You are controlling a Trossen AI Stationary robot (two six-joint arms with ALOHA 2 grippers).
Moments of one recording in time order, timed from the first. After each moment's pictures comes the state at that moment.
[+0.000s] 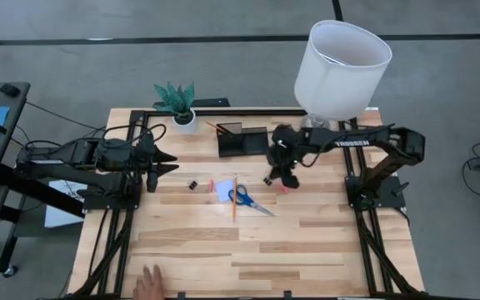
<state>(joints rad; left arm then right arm) -0.06 0.61 0.81 -0.65 -0.22 -0.36 -0.33 1.56 0.89 -0.36 -0.55 -0.33</state>
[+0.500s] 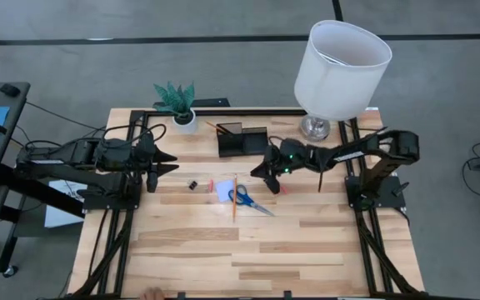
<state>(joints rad) -0.06 0.61 0.81 -0.65 -0.22 -0.36 -0.20 1.62 0.62 0.54 -0.31 0.16</state>
